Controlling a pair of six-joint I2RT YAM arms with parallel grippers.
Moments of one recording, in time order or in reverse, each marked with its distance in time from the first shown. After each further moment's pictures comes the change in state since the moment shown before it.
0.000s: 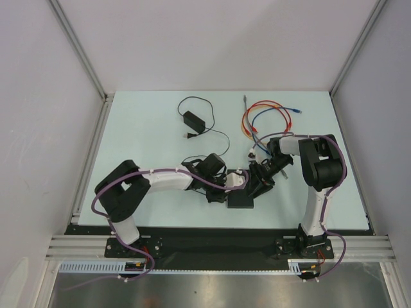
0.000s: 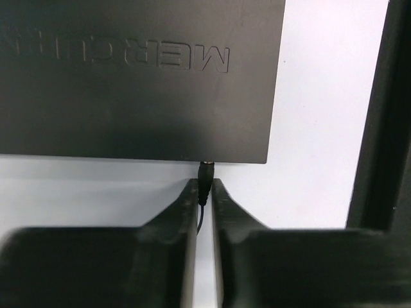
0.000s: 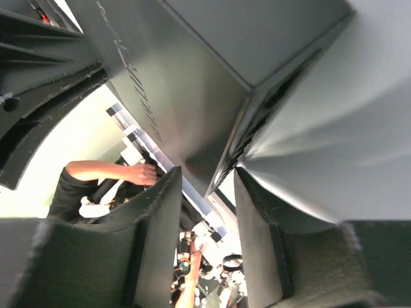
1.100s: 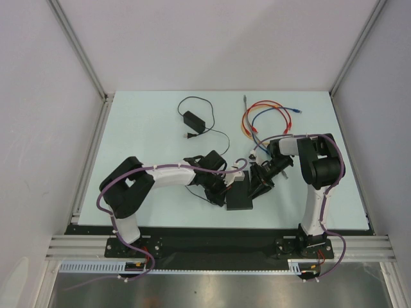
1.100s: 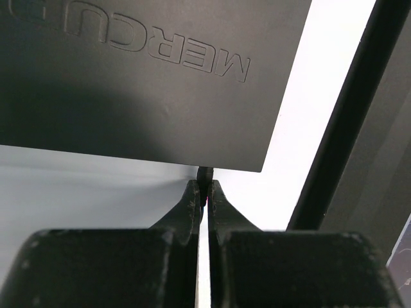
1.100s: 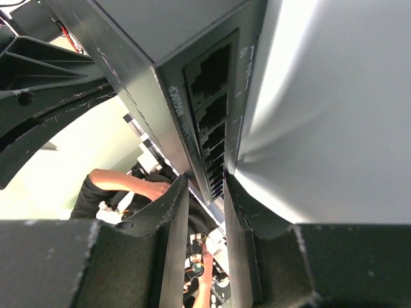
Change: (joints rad) left arm 0.022 0.050 0.068 -0.105 0.071 -0.280; right arm -0.001 0.031 -0.011 0.013 -0.047 0.034
